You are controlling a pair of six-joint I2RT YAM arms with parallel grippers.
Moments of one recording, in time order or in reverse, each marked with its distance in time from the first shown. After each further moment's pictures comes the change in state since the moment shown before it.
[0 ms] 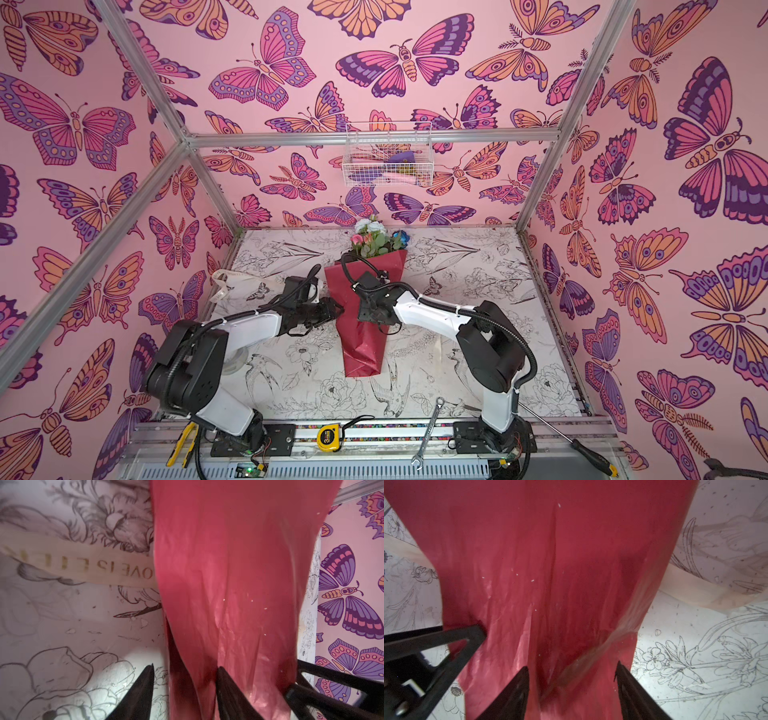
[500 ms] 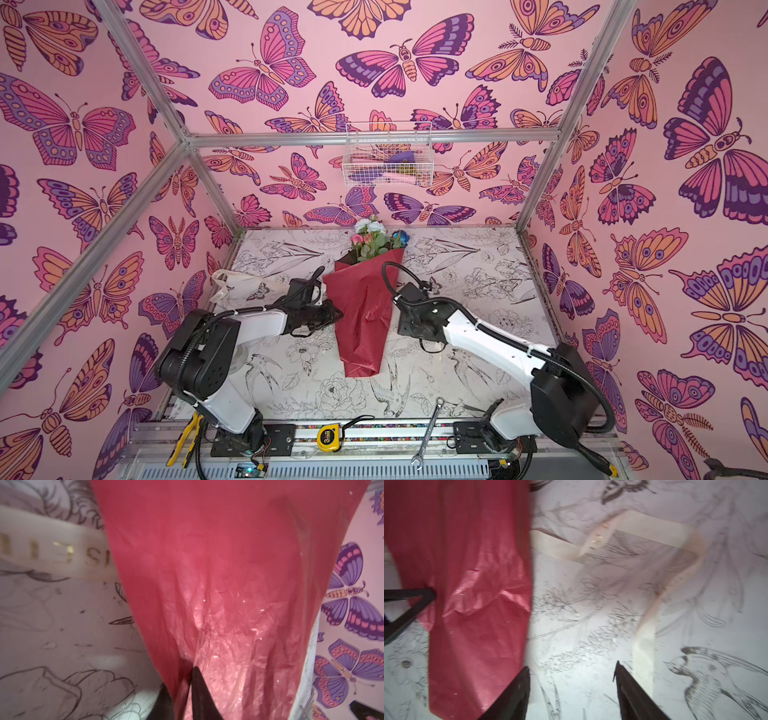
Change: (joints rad) left arm -0.005 0.067 0.006 0.047 0.023 -0.014; right arm -0.109 -0.480 -0.377 -0.210 0.070 0.007
